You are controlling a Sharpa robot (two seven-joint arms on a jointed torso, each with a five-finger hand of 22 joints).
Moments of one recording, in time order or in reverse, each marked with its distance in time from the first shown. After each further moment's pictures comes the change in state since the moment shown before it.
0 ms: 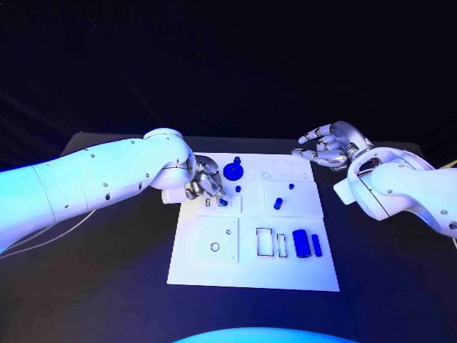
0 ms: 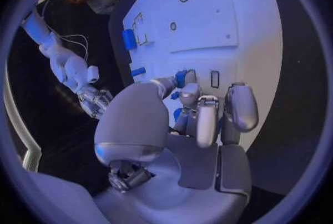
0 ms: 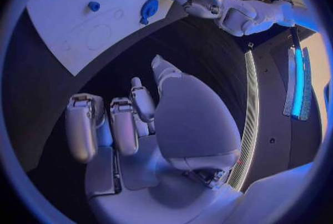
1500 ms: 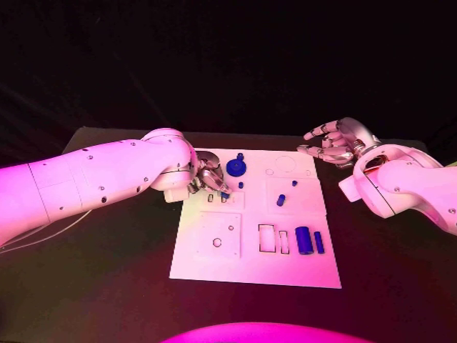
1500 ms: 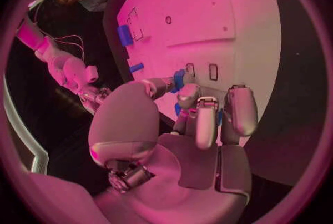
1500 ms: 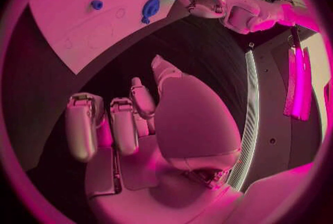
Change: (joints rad) left arm 0.000 -0.039 -0.014 0.083 -0.078 -0.124 -0.002; left_hand -0.140 -0.092 0.198 -0.088 0.039 0.023 -0.015 0.025 0.100 0.052 -0.016 0.003 0.016 0.004 -0.011 0.020 0.000 -0.016 0.025 -0.018 0.020 0.040; right arm 0.000 -0.004 0.000 -0.003 0.000 -0.002 0.003; right_hand 0.000 0.000 0.000 0.000 0.000 0.000 0.000 0.004 0.000 -0.027 -0.002 -0.034 -0.029 -0.002 -0.002 -0.012 0.000 0.016 0.000 0.000 -0.020 0.000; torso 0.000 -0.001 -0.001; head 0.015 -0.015
